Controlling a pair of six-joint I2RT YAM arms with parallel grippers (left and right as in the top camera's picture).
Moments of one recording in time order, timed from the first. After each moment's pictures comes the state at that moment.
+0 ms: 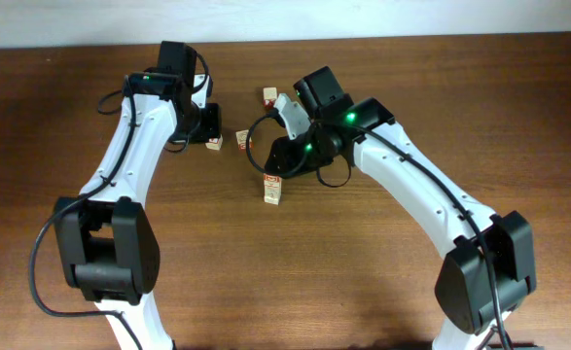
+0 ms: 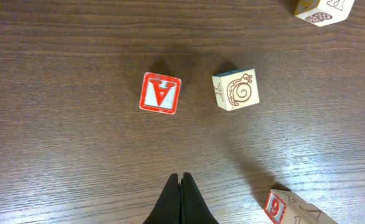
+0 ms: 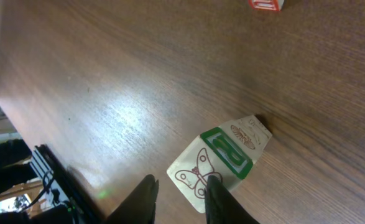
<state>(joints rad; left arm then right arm) -0.13 2.02 1.75 -1.01 0.10 -0.12 0.51 1.89 1.64 -0.89 -0.51 0.20</state>
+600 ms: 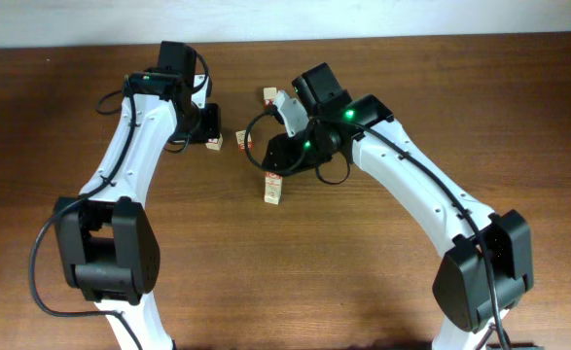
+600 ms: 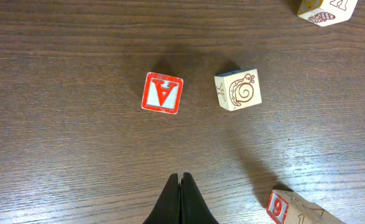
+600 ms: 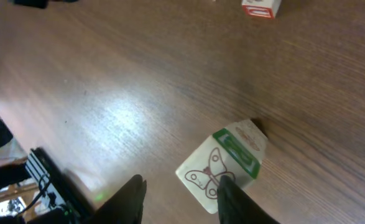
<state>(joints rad) -0.13 2.02 1.75 -1.01 0.10 -0.12 0.51 1.90 1.67 -0.90 -0.50 0.20</state>
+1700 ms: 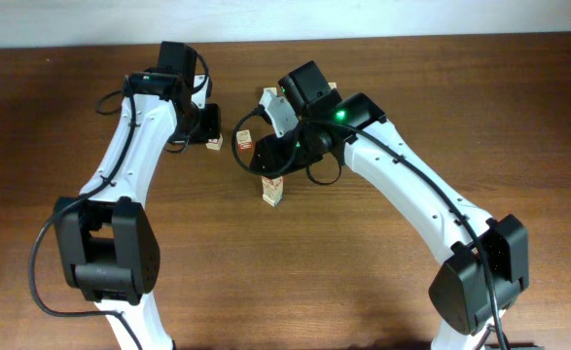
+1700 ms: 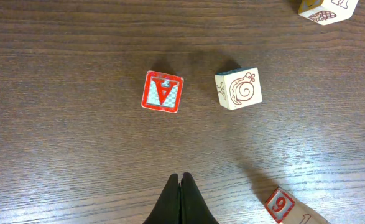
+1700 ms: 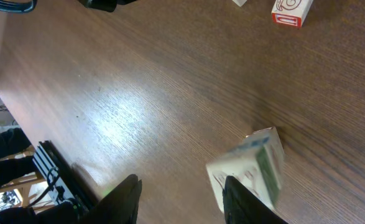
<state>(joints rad) -0.13 2.02 1.75 -1.01 0.10 -0.12 0.56 1.90 1.74 -0.94 -0.49 0.20</state>
